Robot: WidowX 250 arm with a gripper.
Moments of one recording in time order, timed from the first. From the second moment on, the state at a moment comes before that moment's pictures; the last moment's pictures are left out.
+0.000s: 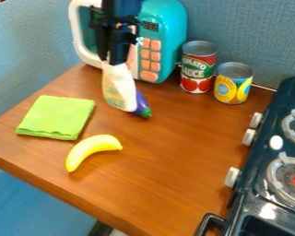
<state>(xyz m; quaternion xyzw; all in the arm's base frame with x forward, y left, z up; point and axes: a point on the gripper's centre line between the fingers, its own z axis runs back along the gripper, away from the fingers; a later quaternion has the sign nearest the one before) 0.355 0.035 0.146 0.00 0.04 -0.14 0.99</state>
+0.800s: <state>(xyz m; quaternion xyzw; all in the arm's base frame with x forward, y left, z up) 0.307 -0.056 0.134 0.03 0.05 -0.26 0.96</state>
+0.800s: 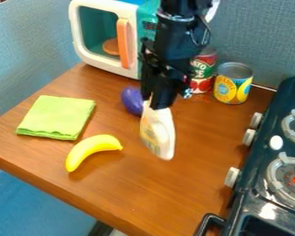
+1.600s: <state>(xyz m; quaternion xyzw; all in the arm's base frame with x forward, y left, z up) 0.306 -0.067 0.095 0.01 0.07 -0.26 0.96</state>
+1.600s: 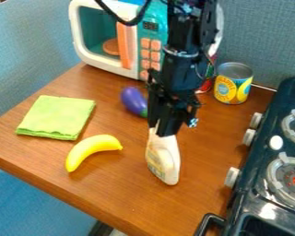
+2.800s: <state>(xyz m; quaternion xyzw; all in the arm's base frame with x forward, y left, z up) 0.311 -0.028 0.139 -0.03 0.03 -0.21 0.98</state>
